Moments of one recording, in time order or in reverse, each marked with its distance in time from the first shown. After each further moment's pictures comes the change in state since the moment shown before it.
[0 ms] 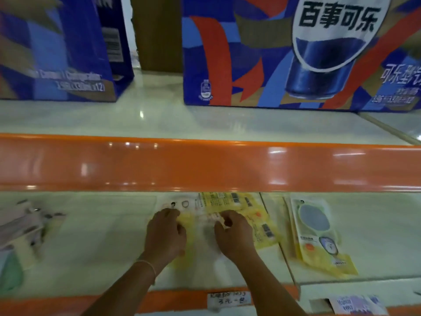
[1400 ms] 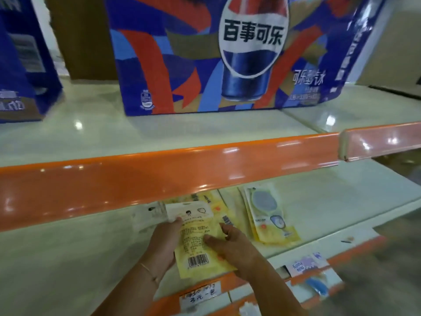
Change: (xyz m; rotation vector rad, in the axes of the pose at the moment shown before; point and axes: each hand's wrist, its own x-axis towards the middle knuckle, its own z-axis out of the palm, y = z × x) left_hand -0.008 0.102 -0.013 -1.039 -0.387 -0.557; right_hand -0.053 0.030 -0.064 0.737 -0.227 0.358
